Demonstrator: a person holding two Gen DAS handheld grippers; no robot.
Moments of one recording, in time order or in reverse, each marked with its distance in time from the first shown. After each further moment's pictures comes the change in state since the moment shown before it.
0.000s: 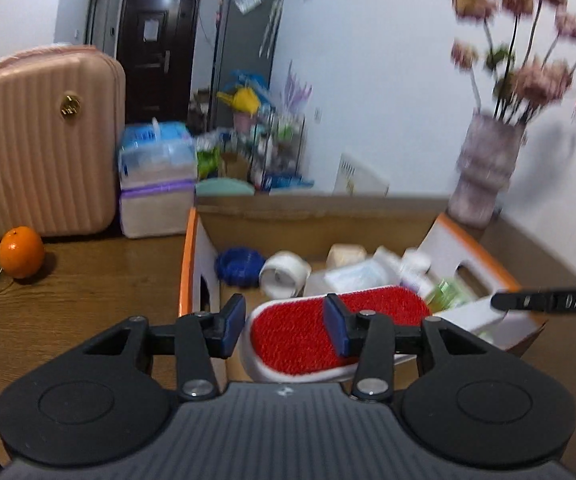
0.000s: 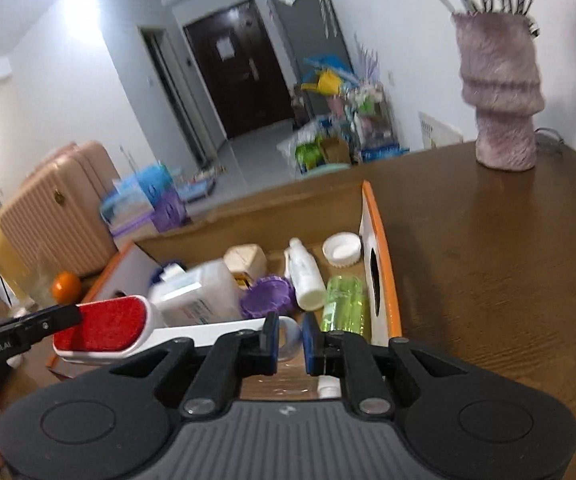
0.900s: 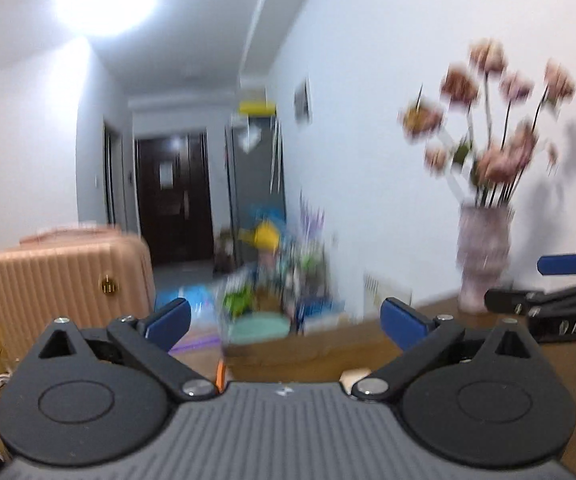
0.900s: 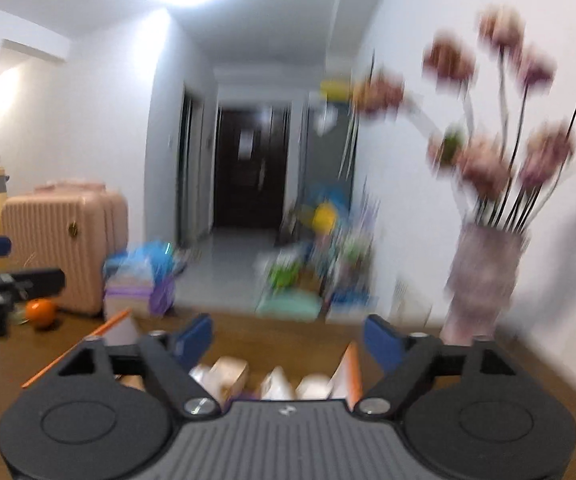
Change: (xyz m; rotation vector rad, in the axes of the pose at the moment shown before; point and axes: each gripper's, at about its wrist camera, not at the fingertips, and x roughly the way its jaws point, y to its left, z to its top) left arm -0.095 -0.053 0.010 0.147 -0.475 0.127; right arm -0.078 0.066 0.004 -0.367 -0.450 -0.171
